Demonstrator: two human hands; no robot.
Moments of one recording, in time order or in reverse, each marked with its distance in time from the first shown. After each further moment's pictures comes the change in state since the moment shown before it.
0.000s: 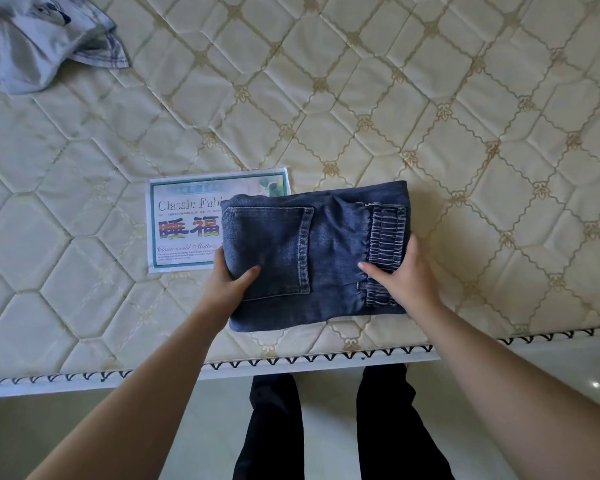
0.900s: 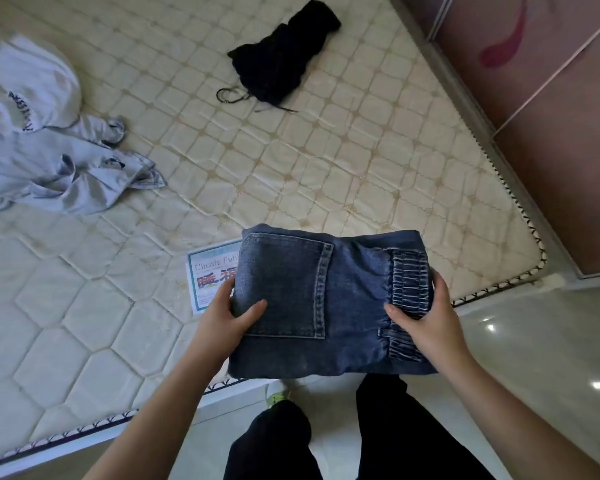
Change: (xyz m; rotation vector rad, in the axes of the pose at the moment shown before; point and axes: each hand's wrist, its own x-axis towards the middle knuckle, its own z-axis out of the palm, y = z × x) left_hand -0.211 0.153 -0.081 0.182 -0.206 0.281; right_hand -0.233 -0.080 -0.141 0.374 0.294 -0.005
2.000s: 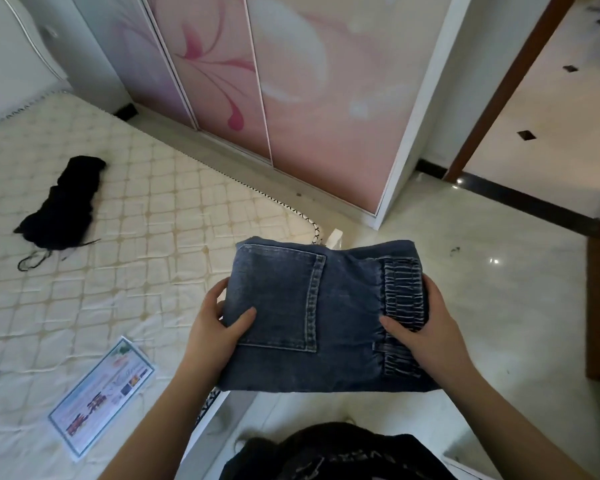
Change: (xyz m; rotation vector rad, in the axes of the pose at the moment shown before) left_hand -0.205 0.174 0.293 0.324 -0.409 0.396; right_hand -0.277 0.089 -0.330 0.200 0.538 0.210
